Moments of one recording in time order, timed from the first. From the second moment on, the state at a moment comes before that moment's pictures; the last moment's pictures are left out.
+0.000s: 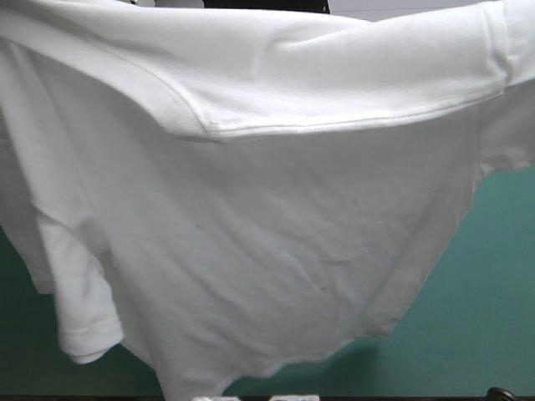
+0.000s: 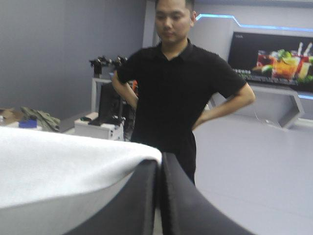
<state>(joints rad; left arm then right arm) -0.23 1.18 -2.37 -0.48 0.95 0.30 0.74 1.09 -2.31 -0.46 1.14 0.05</state>
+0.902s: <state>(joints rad) -0.23 1.80 -2.09 -0.30 0.90 0.26 0.43 1.67 -2.03 -0.49 1.13 0.19</state>
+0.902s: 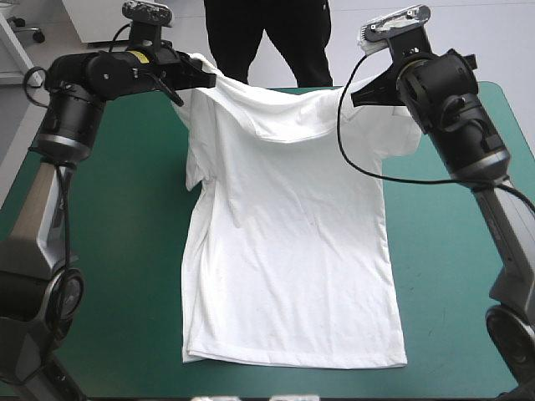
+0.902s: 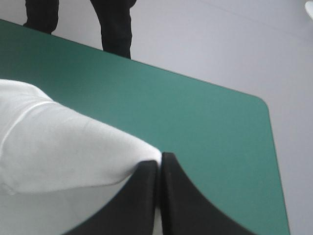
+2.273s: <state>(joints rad) -0.18 2.11 -2.09 -0.52 0.69 0.51 -0.01 2.06 -2.03 0.46 0.93 -0.37</state>
